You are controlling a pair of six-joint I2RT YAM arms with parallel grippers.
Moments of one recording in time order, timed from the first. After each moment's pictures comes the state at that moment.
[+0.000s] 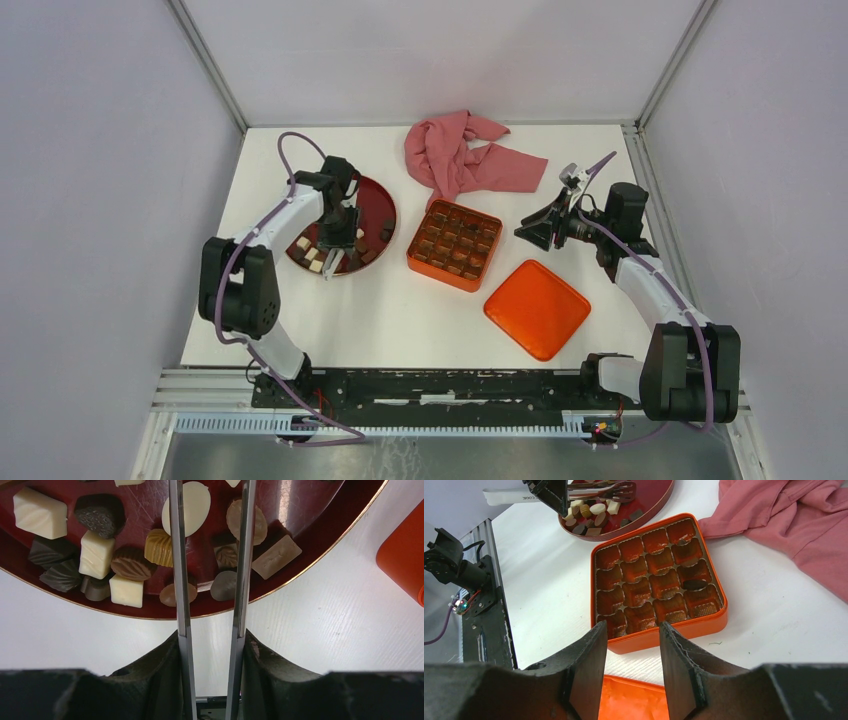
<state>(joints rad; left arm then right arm) -0.26 1.67 1.27 -0.97 -0.05 -0.18 -0.04 1.23 0.67 0.14 -1.11 -0.04</state>
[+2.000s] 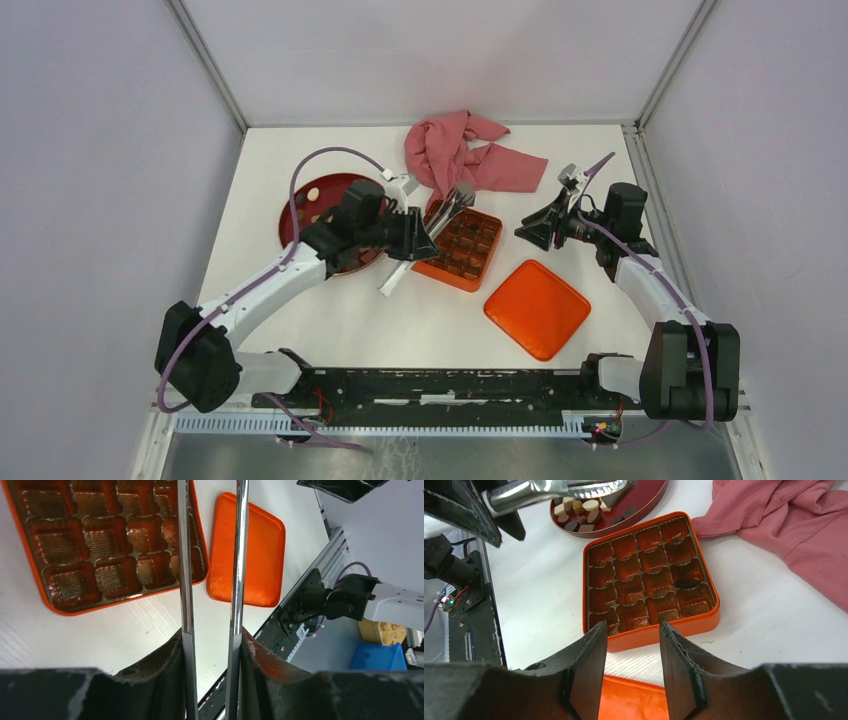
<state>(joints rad) -0.57 1.27 0.97 -0.33 0.47 -0.46 -0.04 1.23 0.67 0.13 -1.10 -0.08</state>
